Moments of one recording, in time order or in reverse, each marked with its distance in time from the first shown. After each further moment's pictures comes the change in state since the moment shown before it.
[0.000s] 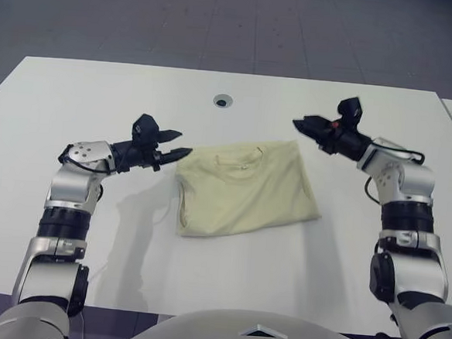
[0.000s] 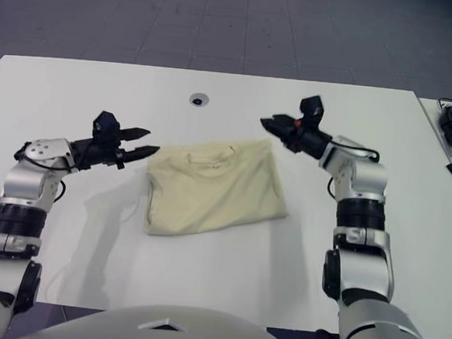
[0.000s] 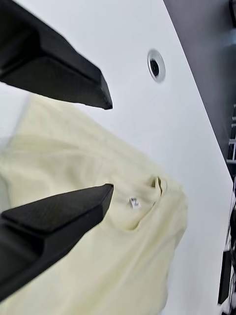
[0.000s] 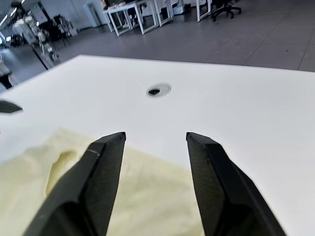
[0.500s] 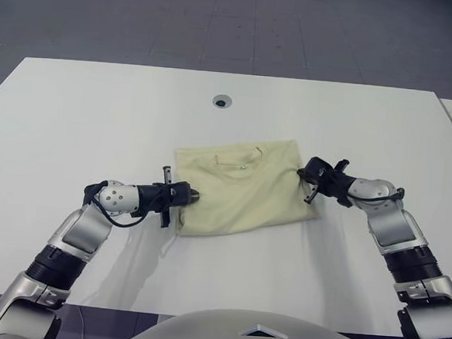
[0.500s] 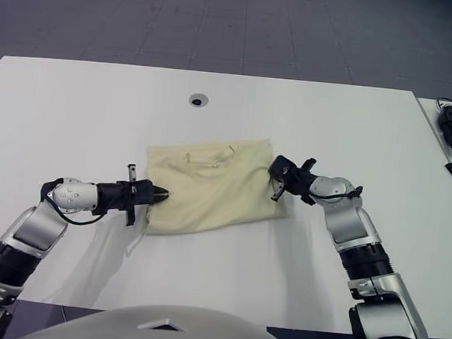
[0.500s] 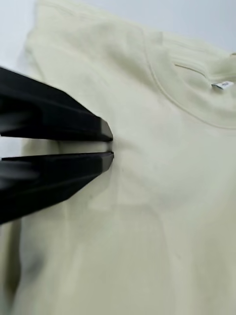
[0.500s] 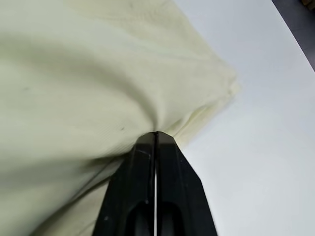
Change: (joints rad) left arm 0.153 0.168 -0.270 -0.161 0.384 -0.212 0.083; right arm 0.212 -0.182 0.264 -0.168 -0.454 -0.269 -0.127
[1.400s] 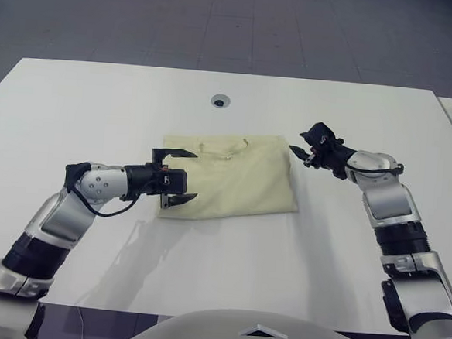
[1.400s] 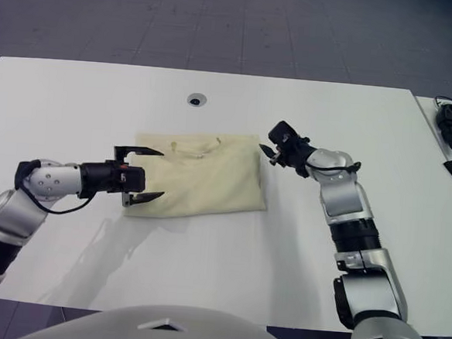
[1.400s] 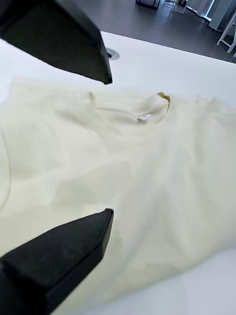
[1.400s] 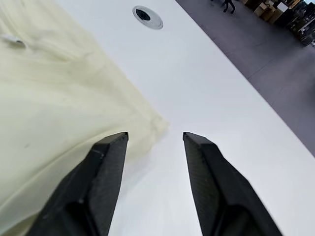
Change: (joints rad) left arm 0.020 0.084 0.062 -0.184 0.074 -0.047 0.032; right arm -0.237 0.157 -0.064 0.177 0.064 -0.024 -0.067
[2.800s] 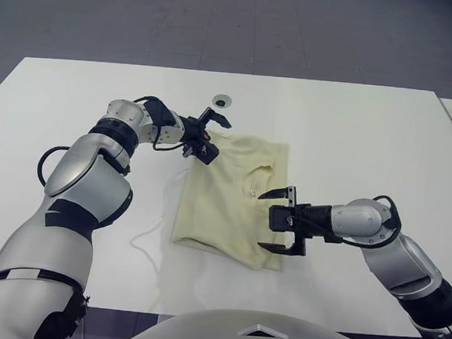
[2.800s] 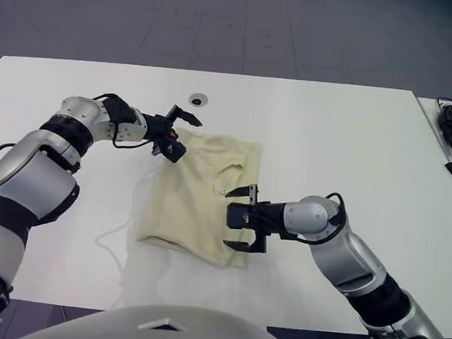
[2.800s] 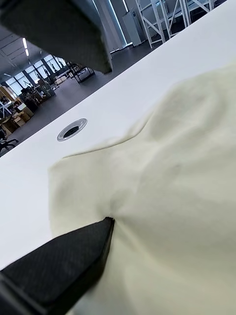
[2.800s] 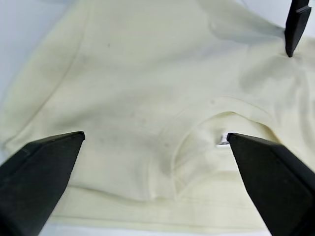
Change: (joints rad) left arm -1.065 -0.401 -0.598 1.564 0.763 -0.856 0.671; right arm 0.303 -0.281 0.186 -0.865 -0.025 0.322 0.429
